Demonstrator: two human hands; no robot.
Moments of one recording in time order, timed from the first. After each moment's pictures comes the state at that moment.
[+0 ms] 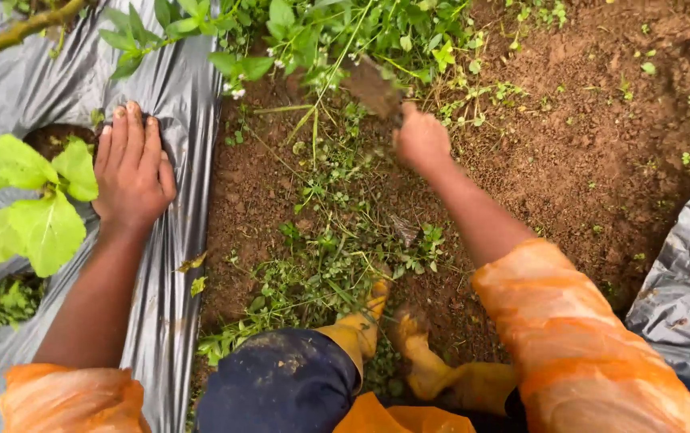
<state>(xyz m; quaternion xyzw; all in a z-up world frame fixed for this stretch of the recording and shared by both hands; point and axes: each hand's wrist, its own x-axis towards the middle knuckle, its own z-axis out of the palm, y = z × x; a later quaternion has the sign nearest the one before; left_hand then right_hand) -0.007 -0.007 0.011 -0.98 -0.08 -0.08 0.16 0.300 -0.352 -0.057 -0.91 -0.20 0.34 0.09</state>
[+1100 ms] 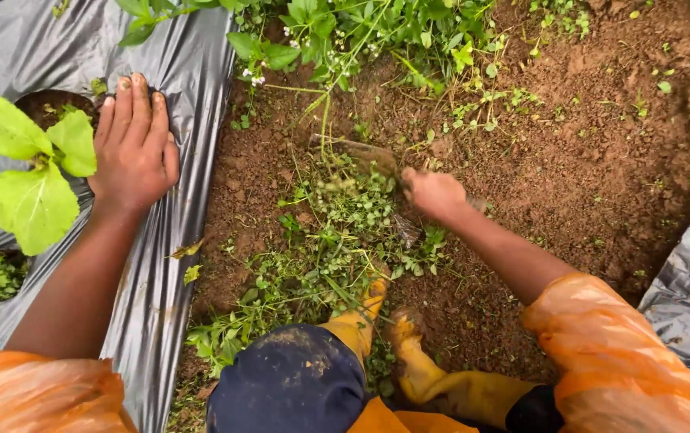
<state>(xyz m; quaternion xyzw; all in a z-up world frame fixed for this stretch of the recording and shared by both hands) 0.000 -0.011 0.020 -0.98 -0.03 -0.12 0.15 0.251 -0.417 -0.092 -0.82 -0.36 0.43 -0.11</state>
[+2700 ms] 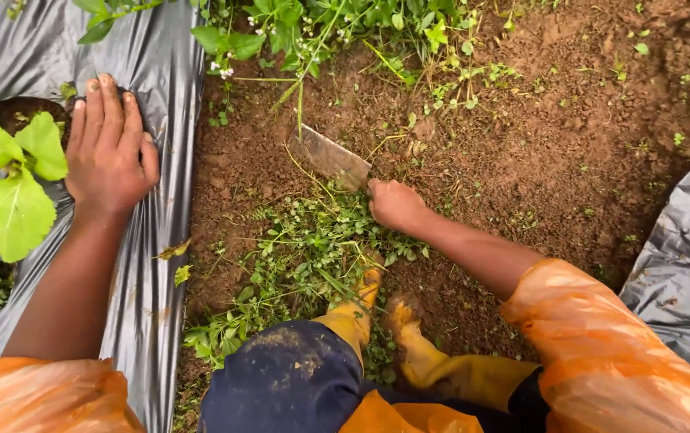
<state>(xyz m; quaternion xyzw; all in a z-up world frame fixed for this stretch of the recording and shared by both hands) 0.001 -0.017 0.025 -0.97 -0.02 -0.14 0.20 0.193 -0.402 -0.058 -0.80 -0.28 0.52 0.00</state>
